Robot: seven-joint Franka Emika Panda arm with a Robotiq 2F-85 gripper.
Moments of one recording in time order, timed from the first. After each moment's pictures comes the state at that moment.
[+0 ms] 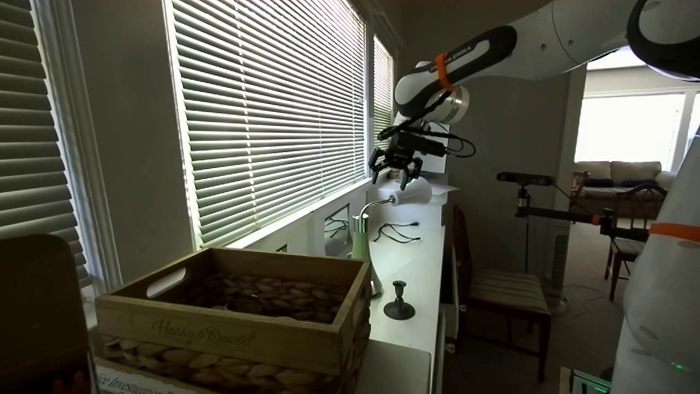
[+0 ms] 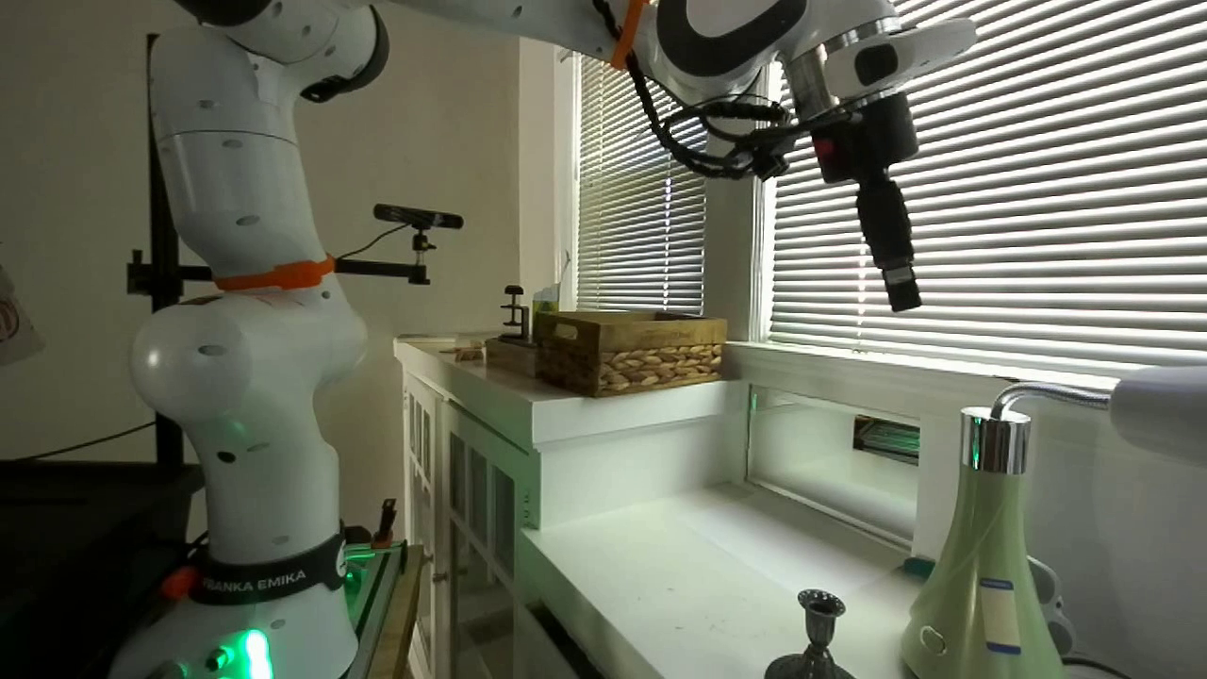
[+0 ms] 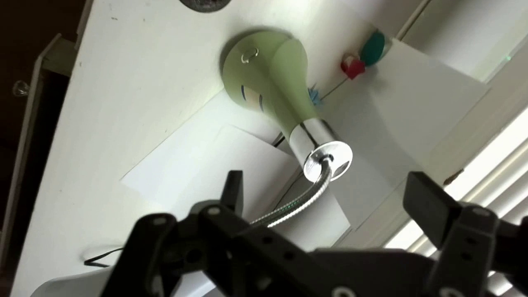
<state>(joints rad) -0.19 -0.18 -0.19 -2.05 0.12 2.25 0.31</state>
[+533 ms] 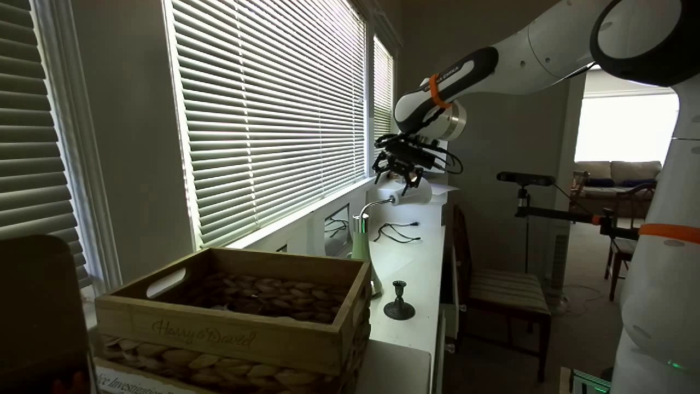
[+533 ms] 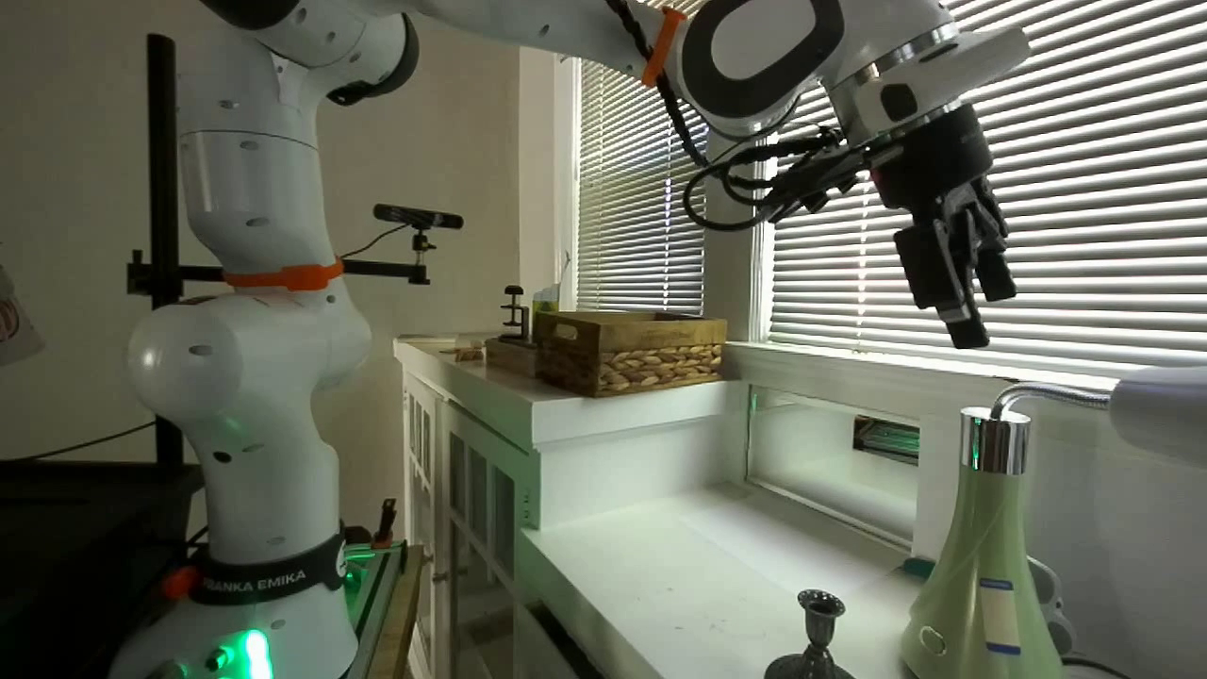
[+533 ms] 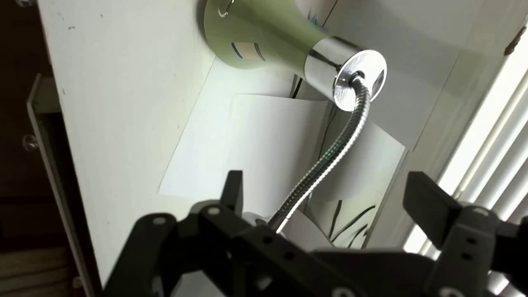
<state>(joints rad) -0.23 -0.09 -0.21 -2.04 0.18 2.43 0.58</state>
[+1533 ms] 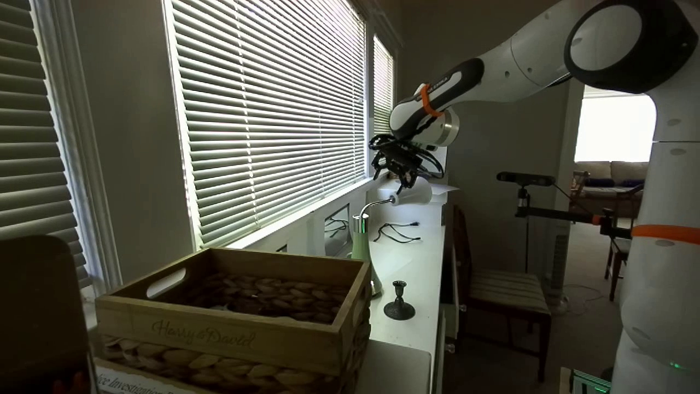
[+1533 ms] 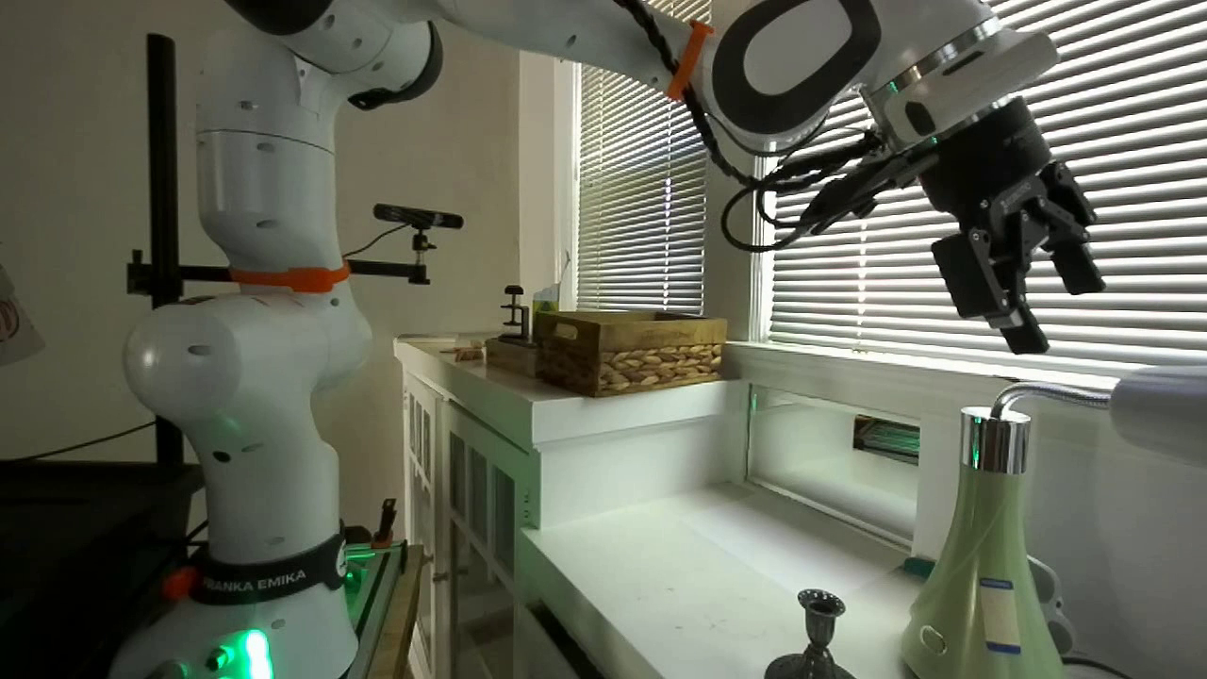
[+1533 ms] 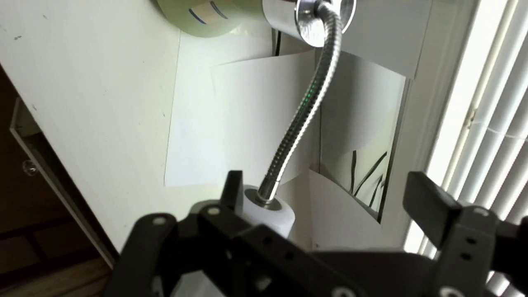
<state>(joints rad) -0.24 0.00 -0.22 -1.99 0.17 2.54 0.83</state>
